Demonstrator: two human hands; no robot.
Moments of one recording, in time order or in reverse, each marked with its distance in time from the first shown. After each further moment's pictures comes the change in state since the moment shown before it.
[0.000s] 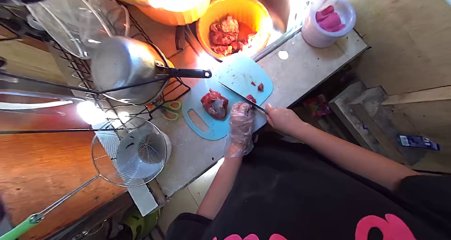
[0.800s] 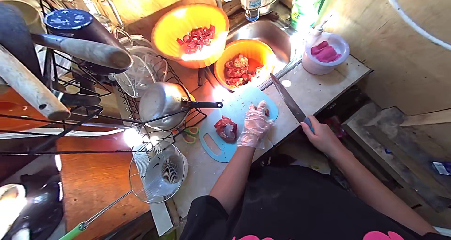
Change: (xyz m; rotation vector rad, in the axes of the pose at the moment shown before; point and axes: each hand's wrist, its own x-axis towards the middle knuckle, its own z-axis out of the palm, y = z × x) left_hand 0.097 0.051 0.000 0.296 -0.575 -0.161; right_hand -0.038 0.090 0.004 0.476 0.512 0.046
